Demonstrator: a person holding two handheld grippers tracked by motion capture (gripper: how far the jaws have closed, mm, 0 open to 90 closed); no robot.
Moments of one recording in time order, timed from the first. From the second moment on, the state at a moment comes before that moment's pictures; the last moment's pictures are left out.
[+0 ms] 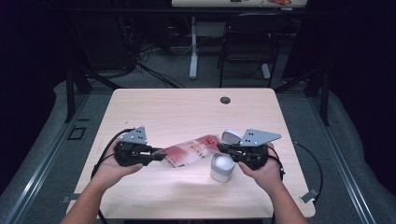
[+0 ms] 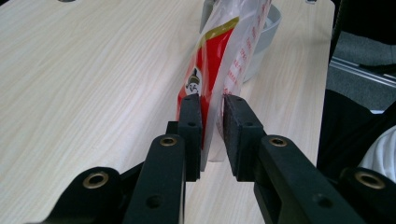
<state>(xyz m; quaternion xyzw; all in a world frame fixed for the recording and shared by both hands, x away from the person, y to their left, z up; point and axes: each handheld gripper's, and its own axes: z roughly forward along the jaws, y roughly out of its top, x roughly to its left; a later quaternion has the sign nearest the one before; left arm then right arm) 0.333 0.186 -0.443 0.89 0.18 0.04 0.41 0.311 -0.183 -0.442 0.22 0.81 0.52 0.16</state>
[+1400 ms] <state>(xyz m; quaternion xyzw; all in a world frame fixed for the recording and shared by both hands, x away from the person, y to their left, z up) 0.317 0.191 -0.490 0.87 0.20 0.04 0.44 0.315 -0.159 -0.423 0.20 0.82 0.51 0.16</state>
